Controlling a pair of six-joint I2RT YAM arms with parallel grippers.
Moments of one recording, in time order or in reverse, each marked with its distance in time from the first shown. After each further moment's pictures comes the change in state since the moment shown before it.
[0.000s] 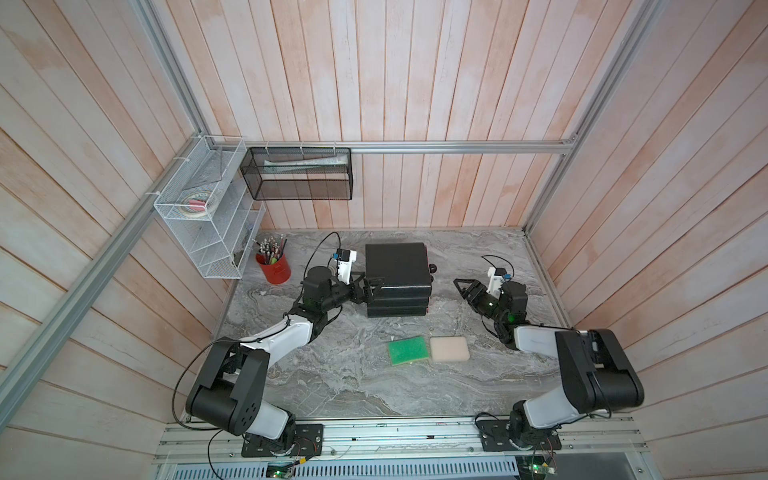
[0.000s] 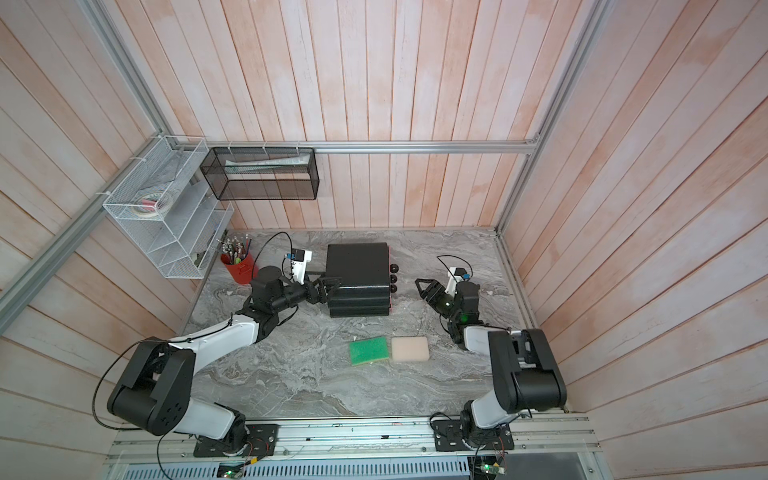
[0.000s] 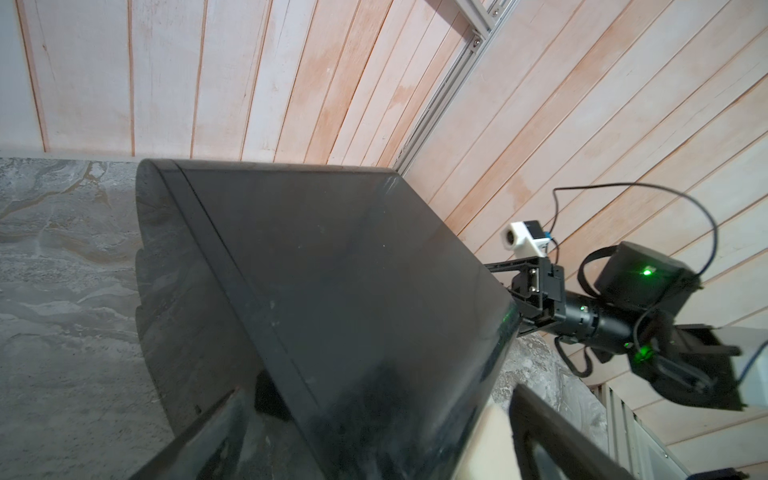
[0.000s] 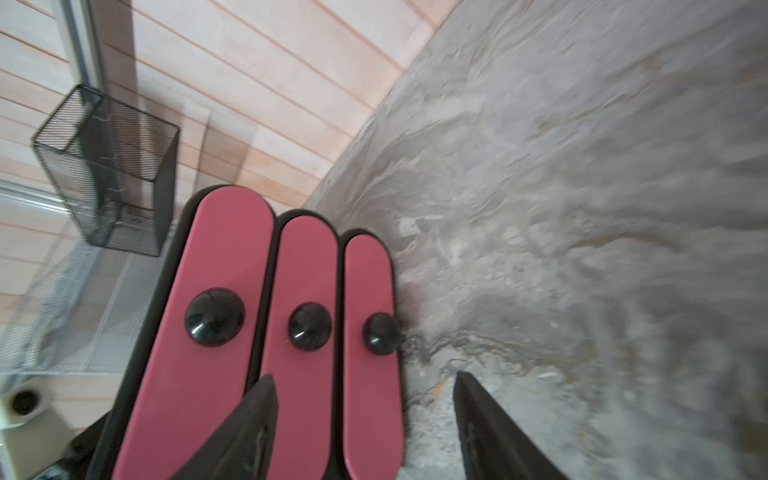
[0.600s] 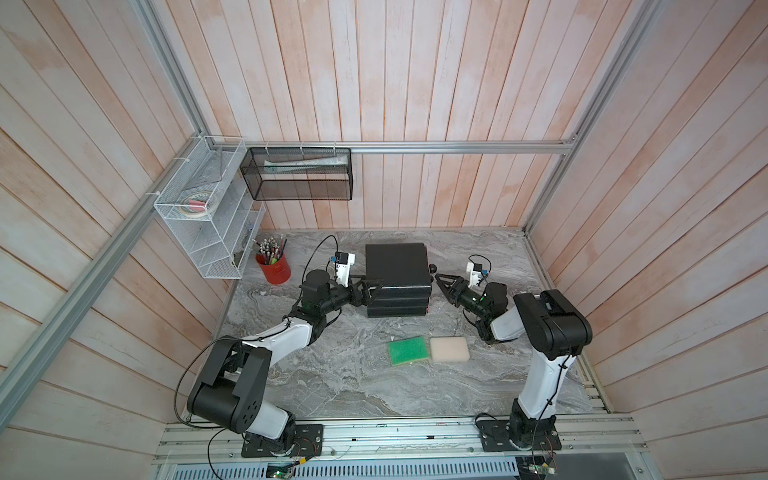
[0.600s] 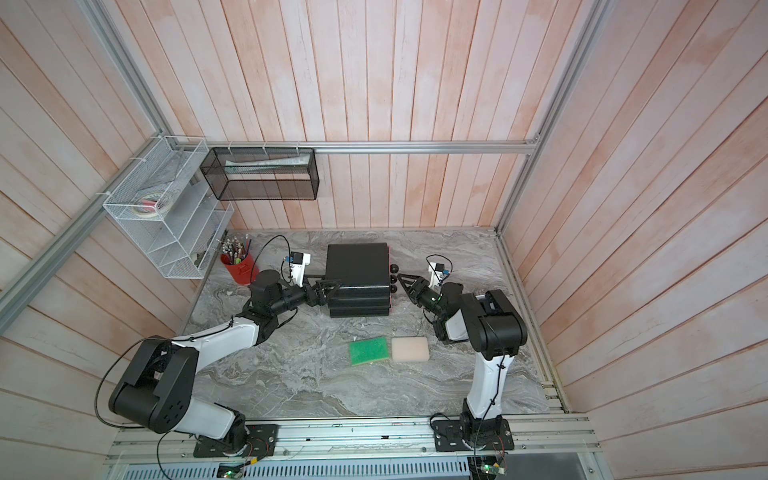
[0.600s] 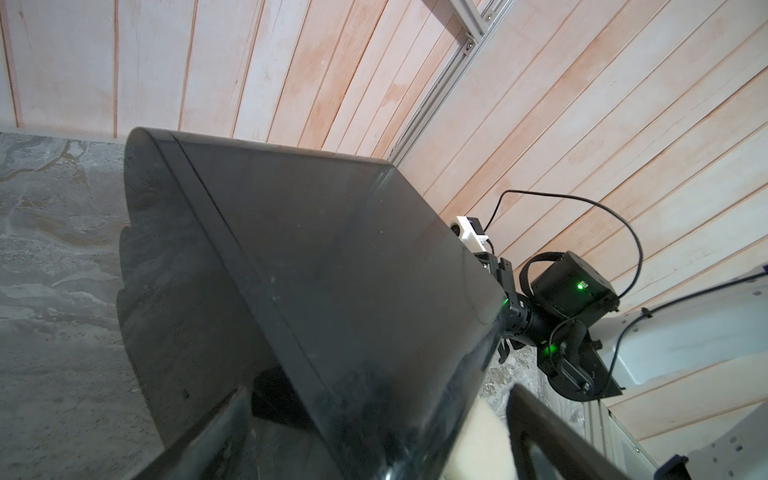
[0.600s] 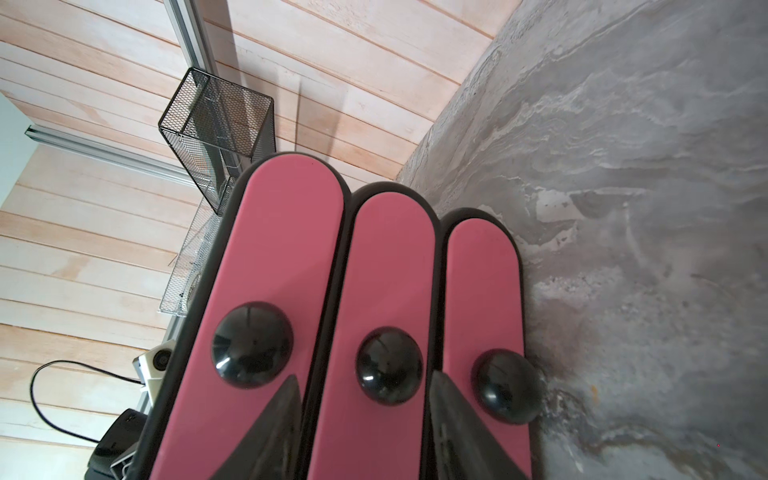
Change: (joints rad) left arm 0.009 0.001 -0.038 0.055 0.040 -0.048; right arm 0.090 0.353 0.103 0.497 -0.112 0.258
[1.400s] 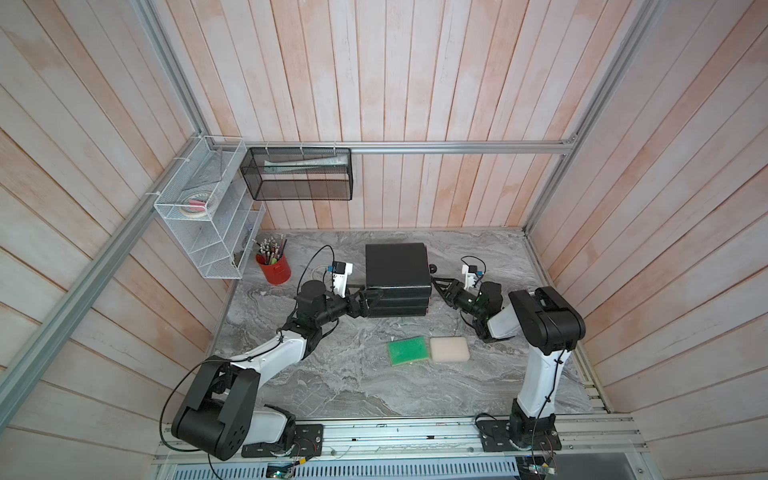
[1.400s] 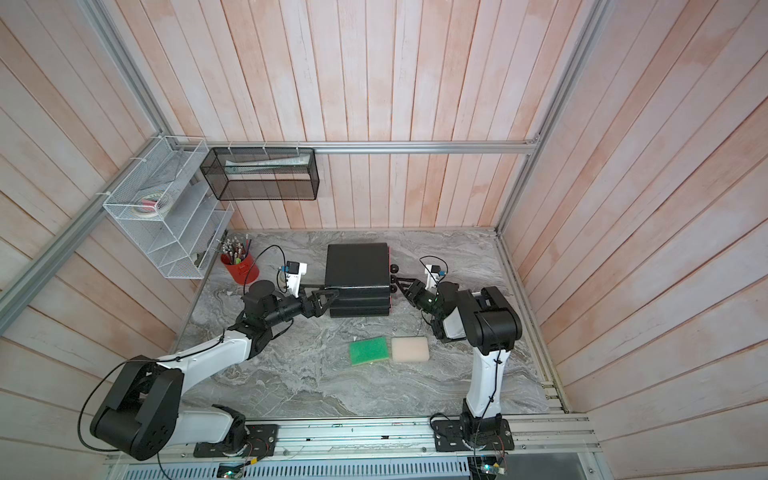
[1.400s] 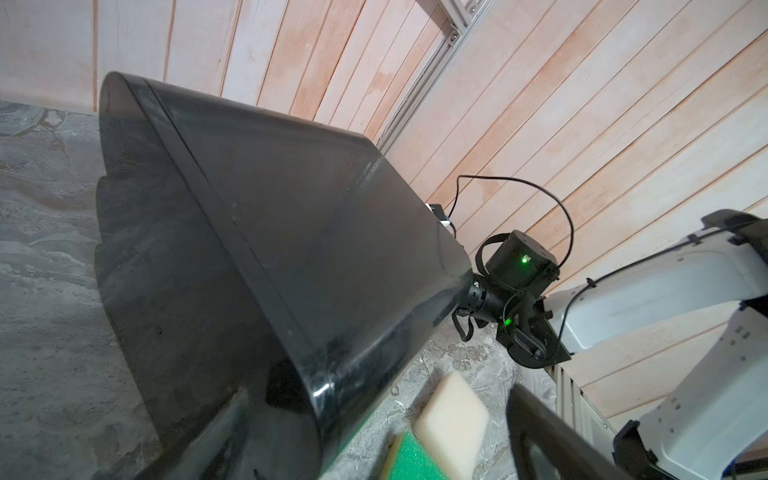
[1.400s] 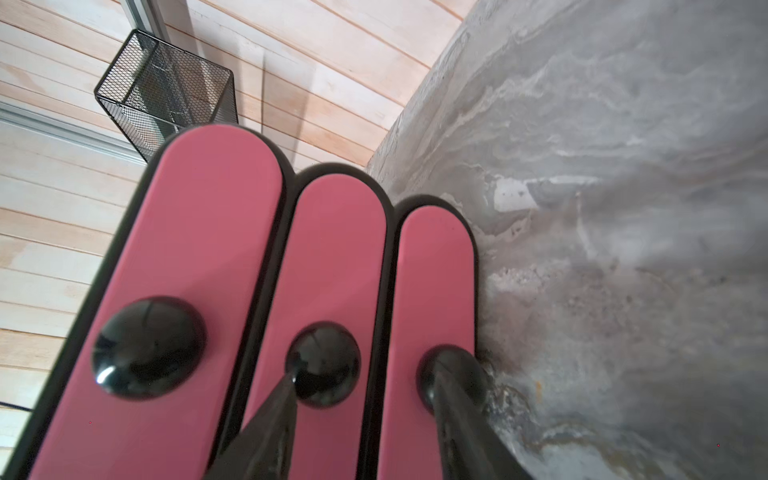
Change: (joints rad) left arm -0.019 -0.121 -0.101 -0.018 0.005 -0.027; right arm 0.014 0.073 0.035 -0.036 -0.001 -0.090
